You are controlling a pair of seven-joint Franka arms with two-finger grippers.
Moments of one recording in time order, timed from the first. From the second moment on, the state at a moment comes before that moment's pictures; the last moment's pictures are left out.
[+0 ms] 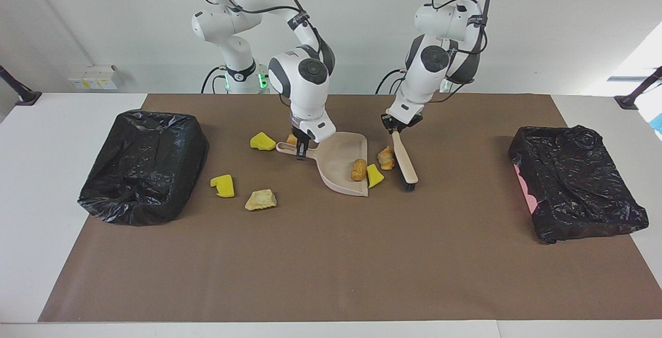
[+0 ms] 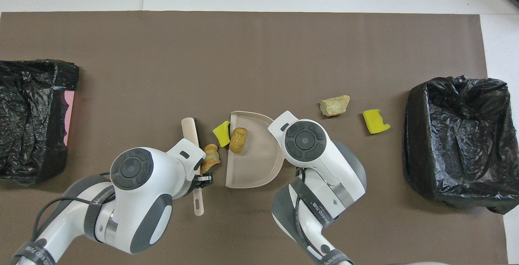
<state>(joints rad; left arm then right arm) -0.45 -0.09 -0.12 -2.39 -0.23 2.24 -0.51 0.53 0.19 0.02 -2.05 -0.14 2.14 -0.85</state>
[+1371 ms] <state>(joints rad) -0.62 -0.04 -0.11 -2.21 -0.24 2.10 -0.49 0.53 0.19 0.02 -2.05 -0.14 2.14 -0.85</state>
